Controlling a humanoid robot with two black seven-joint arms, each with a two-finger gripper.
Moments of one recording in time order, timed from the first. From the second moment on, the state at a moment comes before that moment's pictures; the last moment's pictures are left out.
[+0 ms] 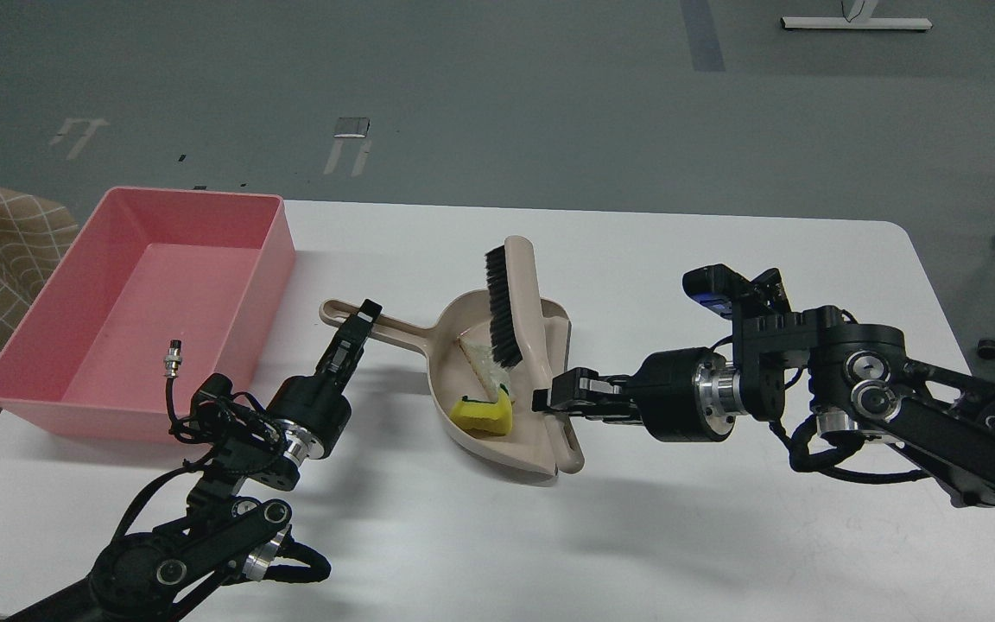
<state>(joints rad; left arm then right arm) -0.23 0.33 -0.66 -1.26 1.07 0.49 -0.31 0.78 -0.49 0.50 1.63 -0.92 0.49 -0.40</state>
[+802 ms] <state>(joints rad) -0.23 0.33 -0.66 -1.26 1.07 0.49 -0.31 0.78 -0.64 0.73 1.65 -0.90 0.49 -0.39</state>
